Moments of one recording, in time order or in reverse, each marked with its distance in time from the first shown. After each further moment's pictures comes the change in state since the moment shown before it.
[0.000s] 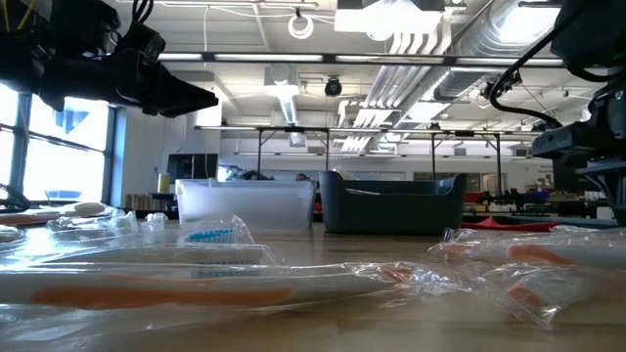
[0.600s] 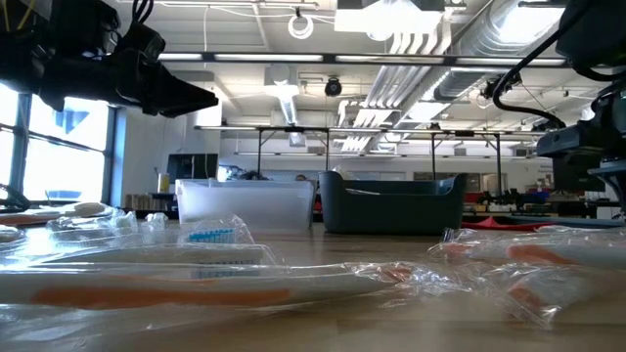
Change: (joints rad) left arm 0.000 0.000 0.000 0.000 0.000 0.000; right arm 0.002 0.002 -0.001 -0.002 0.030 -0.023
